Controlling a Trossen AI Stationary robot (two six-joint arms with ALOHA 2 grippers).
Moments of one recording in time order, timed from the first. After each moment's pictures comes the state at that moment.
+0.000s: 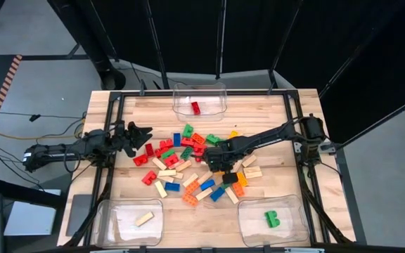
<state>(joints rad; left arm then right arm) 0.10 0.10 0.01 0.25 -0.19 -0.61 0.08 1.94 1.28 -0.72 -0.02 -0.11</state>
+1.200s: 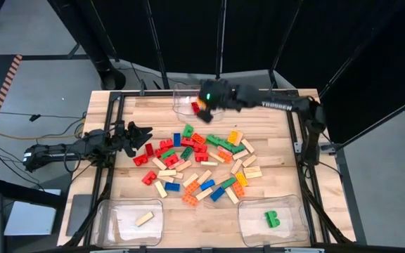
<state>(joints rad) 0.10 0.10 0.01 0.26 -0.19 -0.61 -0.31 1.88 1.76 -0.79 0.36 0.14</state>
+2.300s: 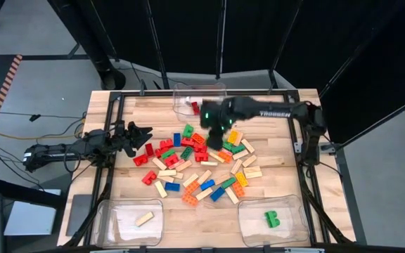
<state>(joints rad) 0.10 0.10 0.01 0.26 -0.19 -0.61 -0.18 1.88 1.71 -1.04 -0.08 0.13</state>
